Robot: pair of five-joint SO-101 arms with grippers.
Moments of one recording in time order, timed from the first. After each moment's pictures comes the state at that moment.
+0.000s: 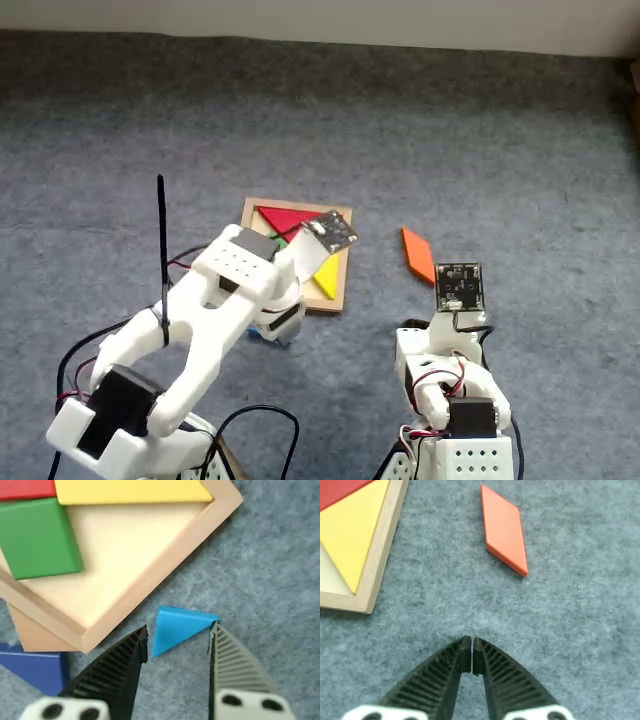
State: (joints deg) left arm 21.4 -7.1 39.0 66.3 -17.4; right arm -6.4 -102.2 96.0 62.8 3.1
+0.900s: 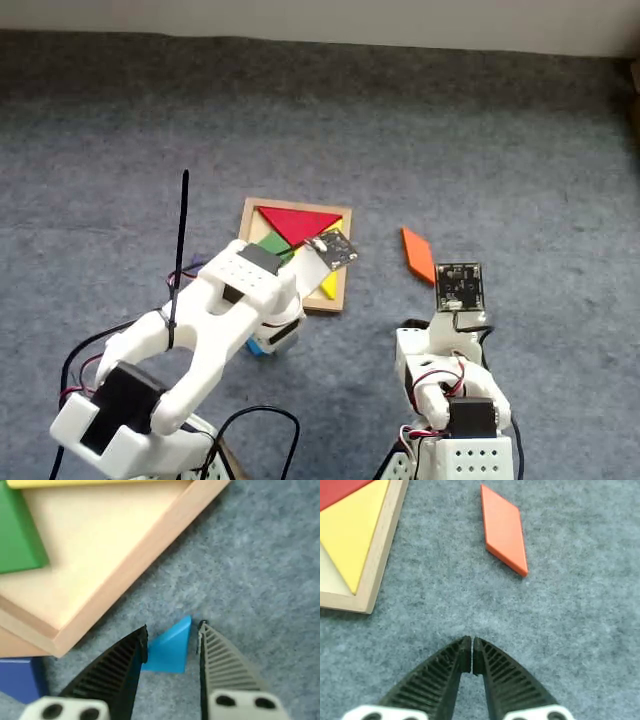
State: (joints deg) left arm 22.9 -5.9 44.0 63.2 -17.2; right arm -6.4 -102.2 96.0 62.8 3.1
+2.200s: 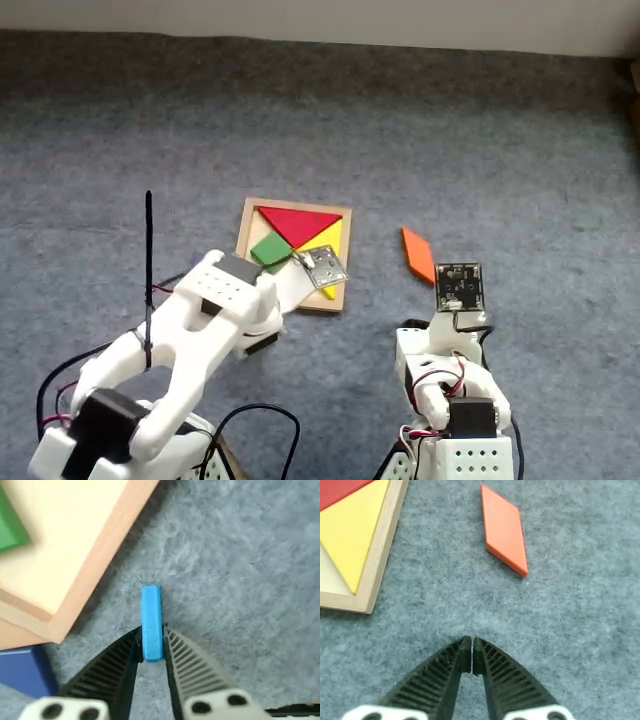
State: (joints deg) left arm 19.6 -14.2 51.5 63.3 -28.3; right arm -6.4 -102.2 96.0 62.8 3.1
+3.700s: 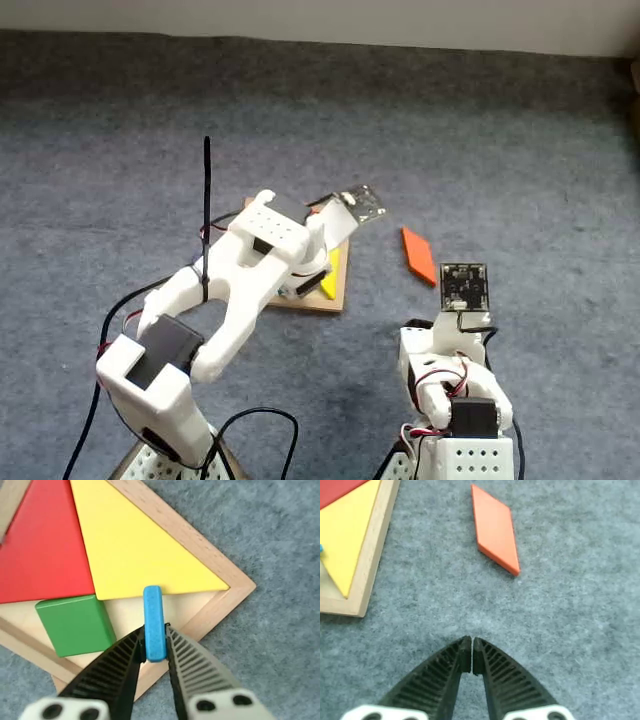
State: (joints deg) left arm 23.1 11.4 17.9 66.9 -20.3; right arm -4.7 -102.2 96.0 62.8 3.1
